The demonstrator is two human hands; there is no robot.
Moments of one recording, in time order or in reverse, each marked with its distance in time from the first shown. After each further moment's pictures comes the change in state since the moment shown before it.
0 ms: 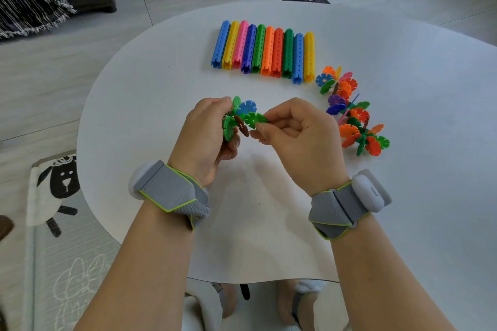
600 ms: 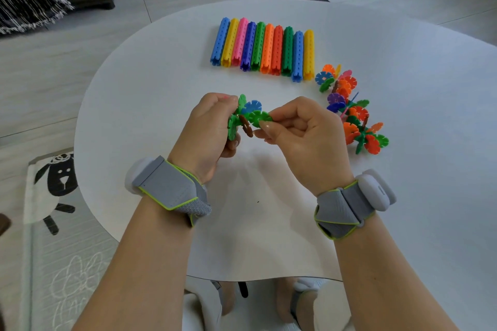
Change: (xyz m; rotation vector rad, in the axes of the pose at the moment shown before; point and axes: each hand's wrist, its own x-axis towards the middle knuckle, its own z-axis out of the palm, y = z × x) left_hand 0.000 0.000 0.001 0.135 -0.027 0.041; right_hand -0.002 0.000 -0.006 0.065 -0.015 0.020
